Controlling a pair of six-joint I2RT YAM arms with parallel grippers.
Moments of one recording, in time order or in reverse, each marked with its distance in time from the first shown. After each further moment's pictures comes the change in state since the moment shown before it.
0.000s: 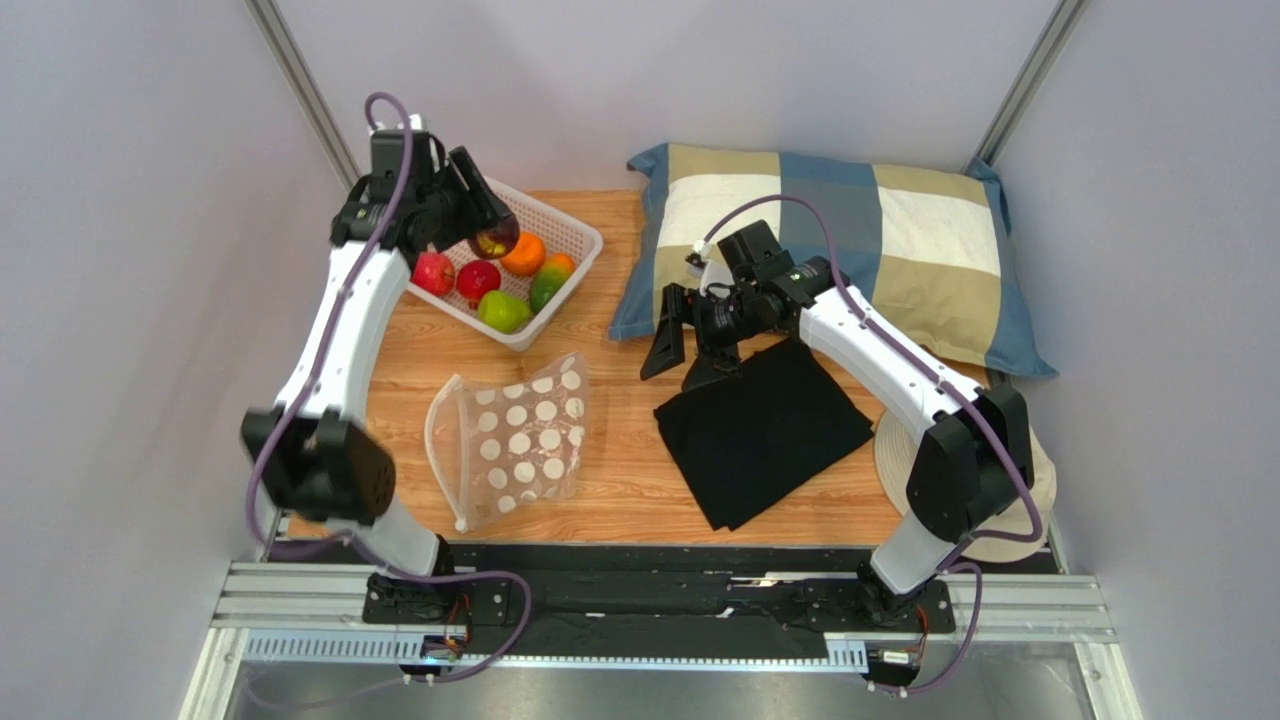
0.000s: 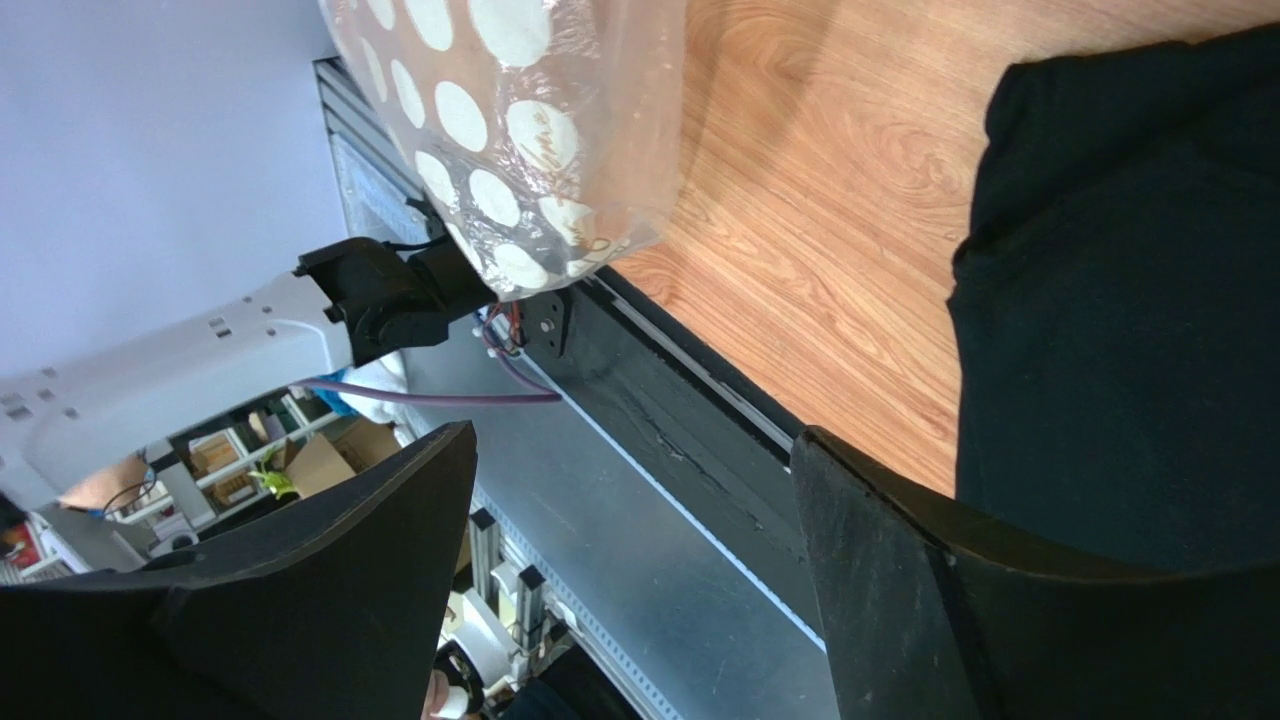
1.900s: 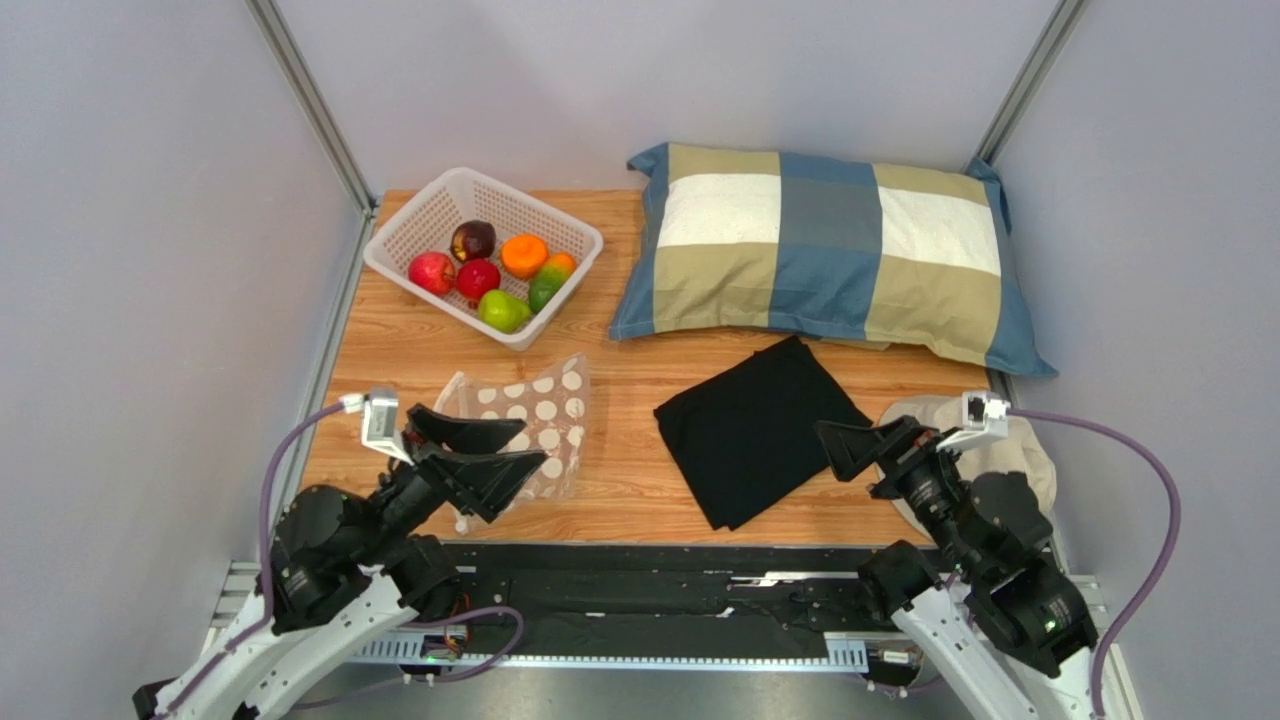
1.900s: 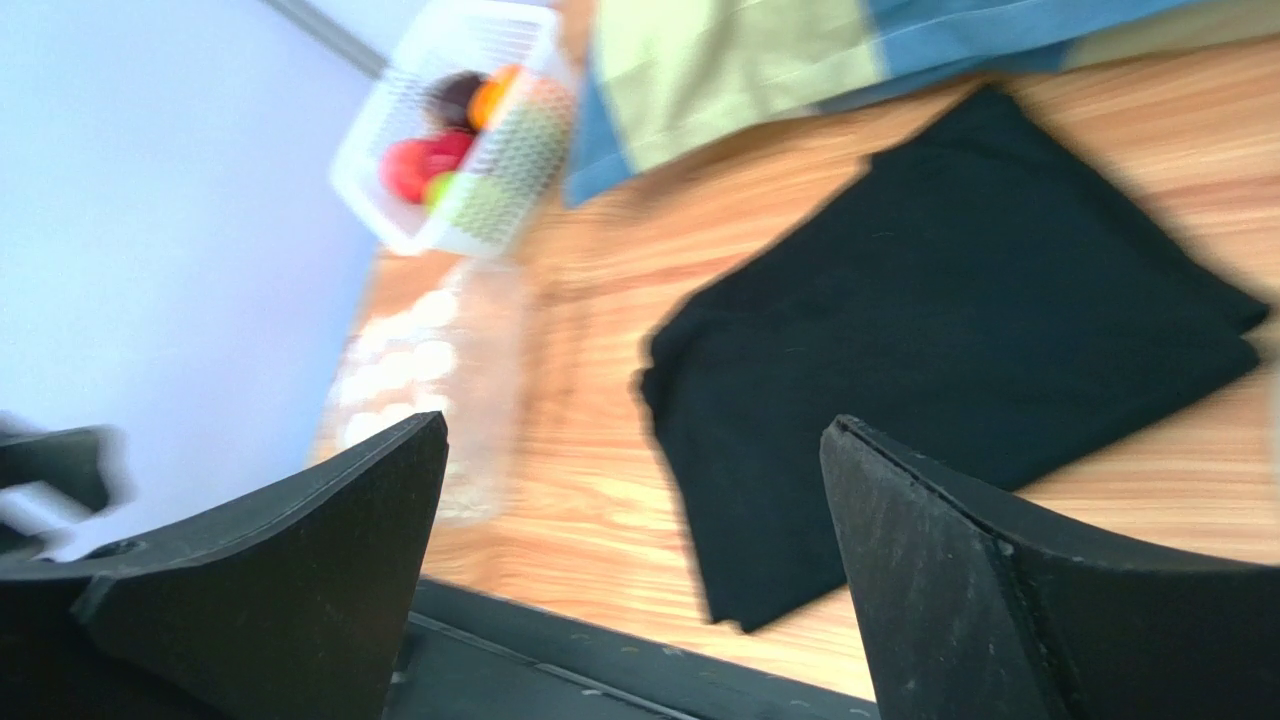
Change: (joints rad) left arm -0.786 -1.462 -1.094 0.389 -0.132 -0.121; right arm -0.022 -1.483 -0.738 0.051 0.797 0.108
